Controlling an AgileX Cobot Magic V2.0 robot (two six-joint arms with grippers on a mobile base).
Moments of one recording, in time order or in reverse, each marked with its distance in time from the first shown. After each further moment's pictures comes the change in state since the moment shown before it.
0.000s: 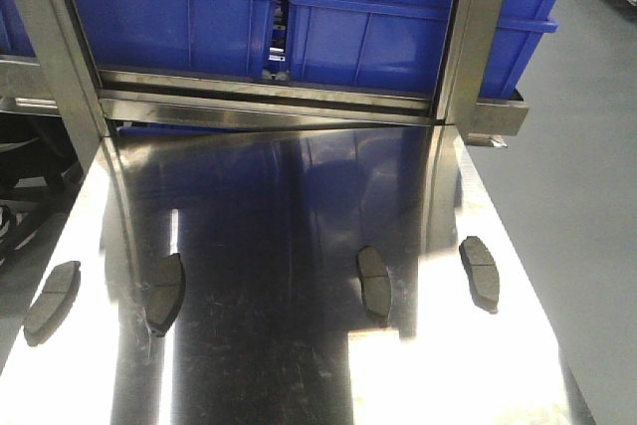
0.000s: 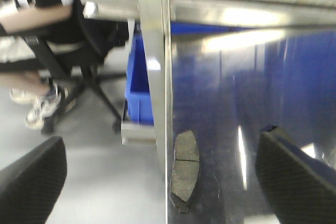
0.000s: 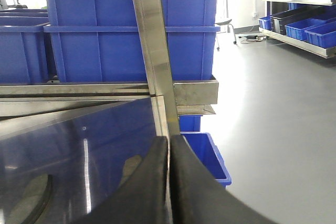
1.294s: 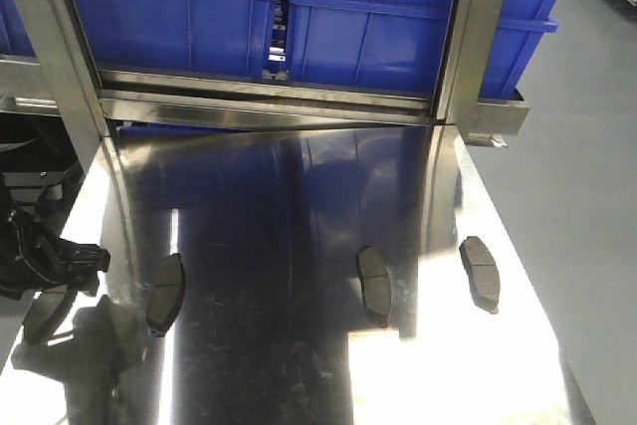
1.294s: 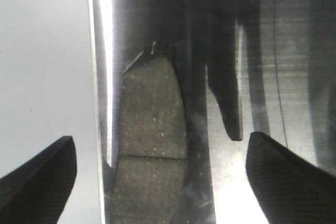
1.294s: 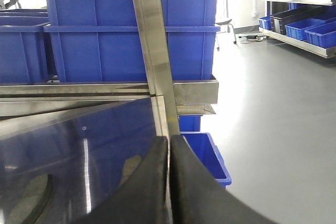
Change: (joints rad) left arm -0.066 1.090 -0.478 -0.076 0.237 -0.009; right arm 0.000 0.000 0.000 0.000 0.000 0.000
